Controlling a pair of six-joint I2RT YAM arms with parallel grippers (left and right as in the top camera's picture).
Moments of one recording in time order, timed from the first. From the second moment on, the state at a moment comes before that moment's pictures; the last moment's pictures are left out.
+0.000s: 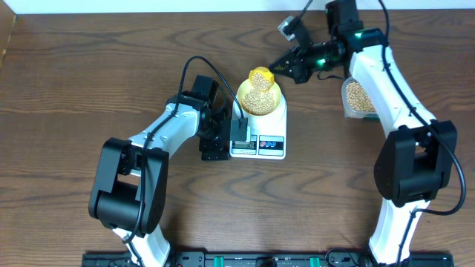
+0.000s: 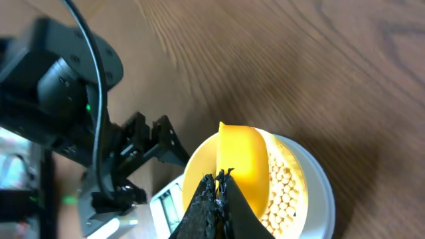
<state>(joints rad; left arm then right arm) -0.29 1.88 1.13 -0.67 0.35 1.31 0.22 2.08 1.82 -0.81 -0.89 -0.41</state>
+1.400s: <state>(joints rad) -0.29 1.88 1.13 -0.67 0.35 1.31 0.30 2.08 1.82 -0.78 -0.70 -0.52</state>
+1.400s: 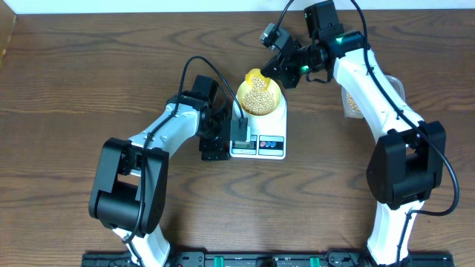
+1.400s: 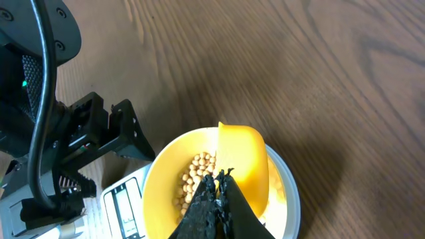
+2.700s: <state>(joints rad) -0.29 1.88 1.13 -0.68 0.35 1.31 0.30 2.08 1.82 -0.76 -0.69 -0.62</state>
